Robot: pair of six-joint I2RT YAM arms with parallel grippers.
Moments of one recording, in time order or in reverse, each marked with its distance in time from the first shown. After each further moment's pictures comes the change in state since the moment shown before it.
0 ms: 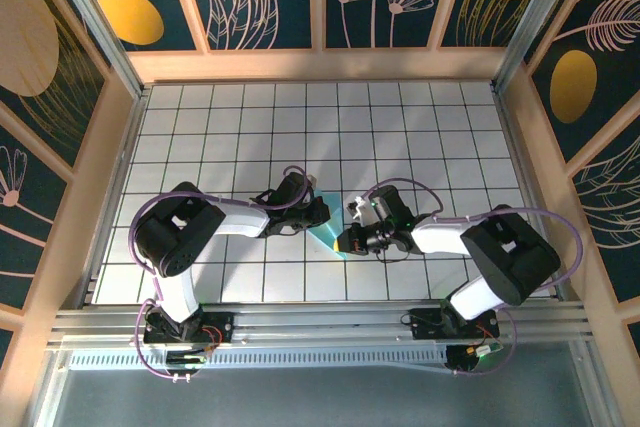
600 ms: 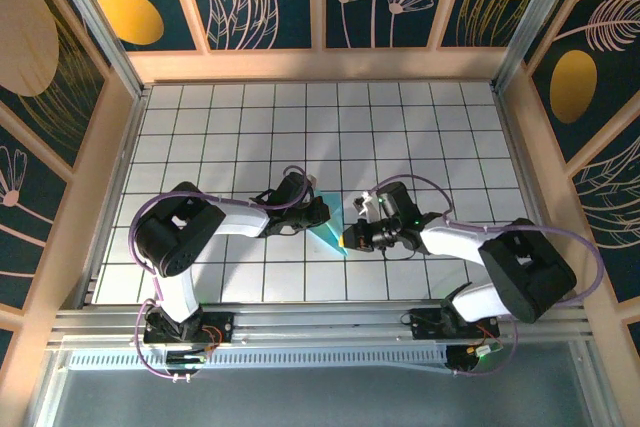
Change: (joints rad) left arm 0.000 0.000 0.000 0.000 0.003 0.000; right arm -0.034 -0.103 0.002 -0.093 0.006 -0.015
